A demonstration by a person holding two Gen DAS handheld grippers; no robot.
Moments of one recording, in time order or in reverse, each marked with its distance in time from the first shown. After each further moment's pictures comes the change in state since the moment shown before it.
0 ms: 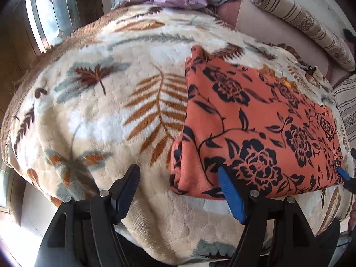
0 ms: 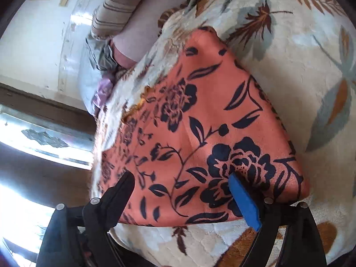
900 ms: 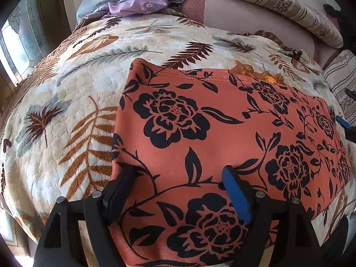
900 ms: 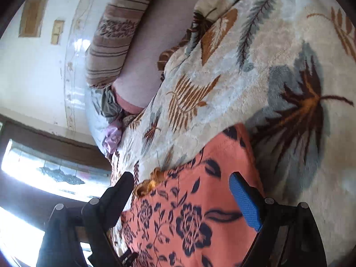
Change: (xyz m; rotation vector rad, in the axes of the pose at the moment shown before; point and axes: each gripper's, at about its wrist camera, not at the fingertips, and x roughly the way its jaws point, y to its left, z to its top) left arm 0.052 -0.068 0.033 0.147 0.006 -0.048; right arm 0.037 -0.008 0.110 0.051 -0.078 0.093
